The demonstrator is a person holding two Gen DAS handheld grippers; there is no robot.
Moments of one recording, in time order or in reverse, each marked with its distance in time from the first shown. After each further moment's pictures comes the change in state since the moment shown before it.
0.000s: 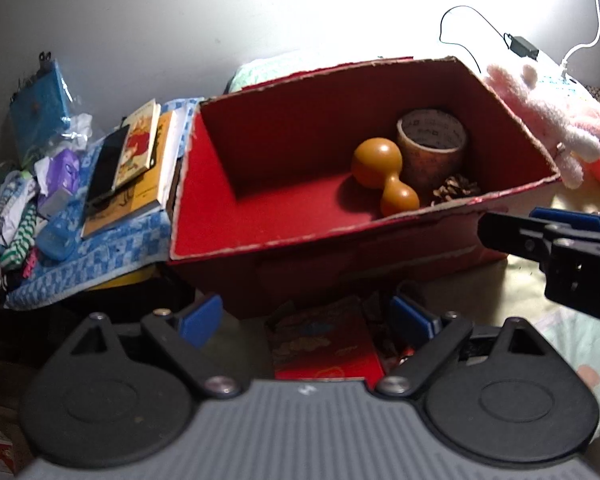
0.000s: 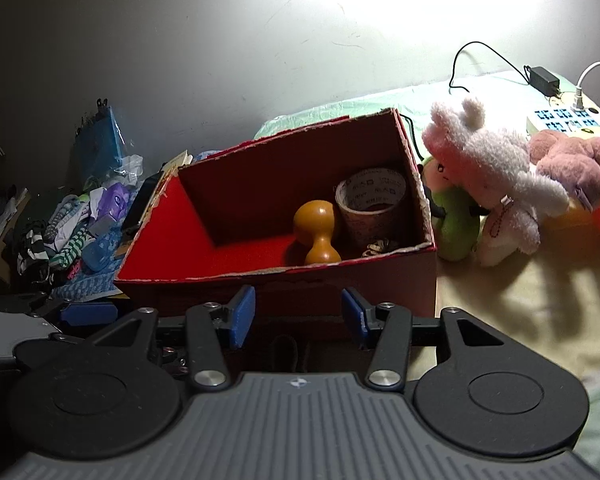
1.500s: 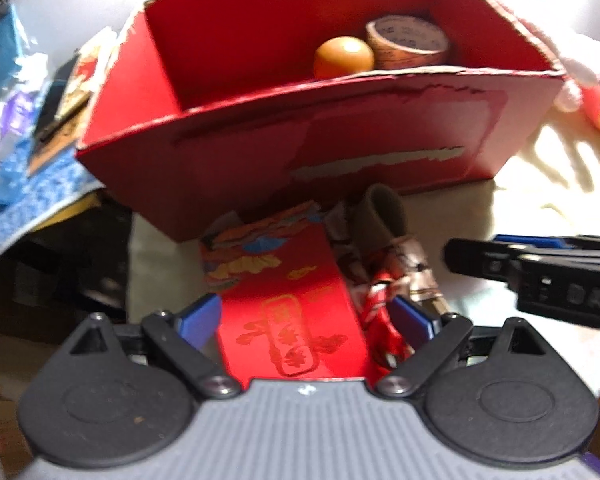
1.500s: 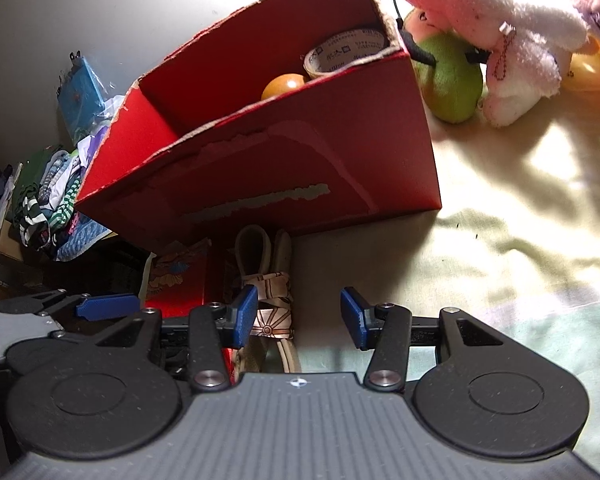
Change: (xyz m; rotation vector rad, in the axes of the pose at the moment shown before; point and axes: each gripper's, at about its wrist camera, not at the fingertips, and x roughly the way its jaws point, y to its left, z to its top) left arm 0.048 -0.007 -0.039 -0.009 0.161 -0.157; right arm 0.036 -0.026 -0.045 0.144 0.247 0.049
